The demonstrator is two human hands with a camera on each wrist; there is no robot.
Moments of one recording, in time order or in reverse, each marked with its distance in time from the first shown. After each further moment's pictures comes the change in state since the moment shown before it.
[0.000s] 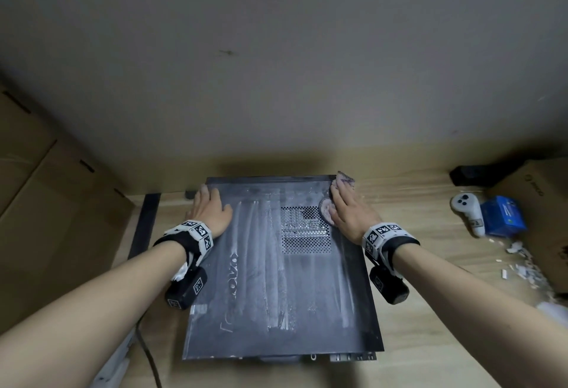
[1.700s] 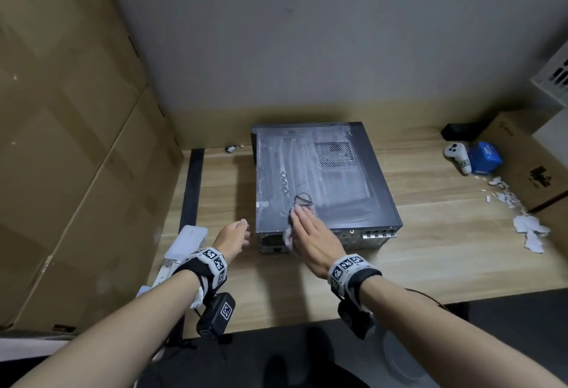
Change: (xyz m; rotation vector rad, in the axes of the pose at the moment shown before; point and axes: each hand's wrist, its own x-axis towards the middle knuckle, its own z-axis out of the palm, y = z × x) left_hand -0.213 -0.151 0.096 -0.779 -0.121 -0.077; right_hand -0.201 -0.259 0.121 -0.003 0.190 -0.250
